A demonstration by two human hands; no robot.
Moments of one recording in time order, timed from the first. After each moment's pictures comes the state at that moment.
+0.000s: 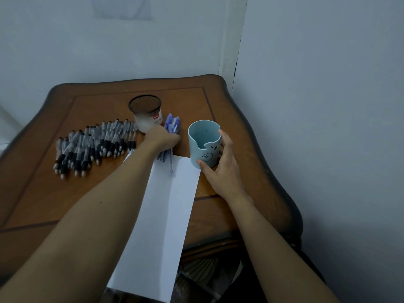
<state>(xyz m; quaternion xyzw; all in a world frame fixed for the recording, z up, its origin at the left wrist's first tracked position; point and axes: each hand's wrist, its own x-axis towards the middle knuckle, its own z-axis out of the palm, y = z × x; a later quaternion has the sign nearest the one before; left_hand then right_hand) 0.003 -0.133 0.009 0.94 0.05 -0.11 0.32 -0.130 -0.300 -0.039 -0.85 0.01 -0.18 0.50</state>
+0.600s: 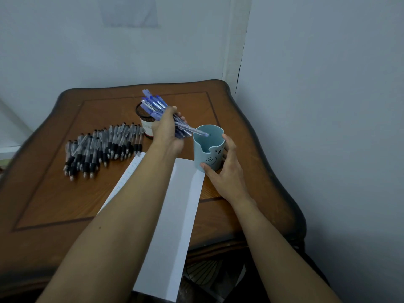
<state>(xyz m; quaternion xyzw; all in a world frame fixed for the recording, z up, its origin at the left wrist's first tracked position) -0.032 -0.163 0.058 0.39 0.19 -0.04 0.90 -0.131 -0.298 -0.040 -0.85 0.01 -0.18 0.49</state>
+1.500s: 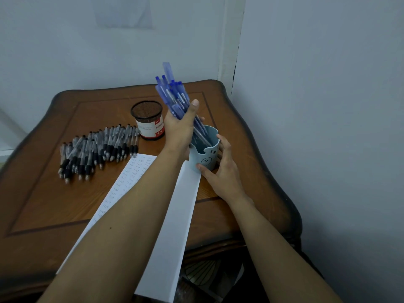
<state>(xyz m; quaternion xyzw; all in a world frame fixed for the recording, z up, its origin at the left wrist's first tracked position) -0.045 -0.194 0.052 0.60 0.01 0.05 0.80 -0.126 -0.300 -0.043 -0.85 0.01 -0.17 0.51</state>
